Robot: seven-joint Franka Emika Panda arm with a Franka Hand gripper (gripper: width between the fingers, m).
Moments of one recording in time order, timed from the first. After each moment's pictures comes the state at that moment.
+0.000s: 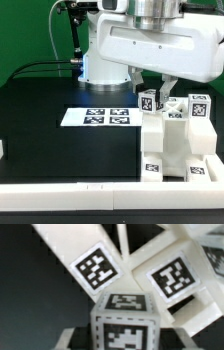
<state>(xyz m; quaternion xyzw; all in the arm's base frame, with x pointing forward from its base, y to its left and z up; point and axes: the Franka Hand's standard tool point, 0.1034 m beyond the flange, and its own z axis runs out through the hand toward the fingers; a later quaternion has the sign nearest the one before) 0.584 0.043 0.125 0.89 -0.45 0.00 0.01</state>
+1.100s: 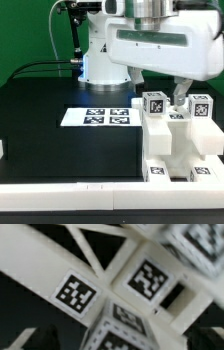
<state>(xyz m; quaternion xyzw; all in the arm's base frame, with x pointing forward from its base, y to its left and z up) 0.584 0.056 0.124 0.92 -0.39 -0.01 -0.03</state>
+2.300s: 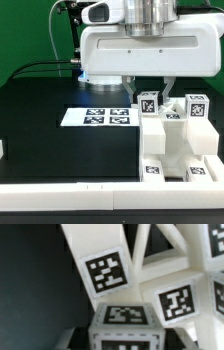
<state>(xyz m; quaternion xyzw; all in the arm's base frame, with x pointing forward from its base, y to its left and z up) 0.585 0.040 0.117 0.97 -0.22 0.01 -0.03</state>
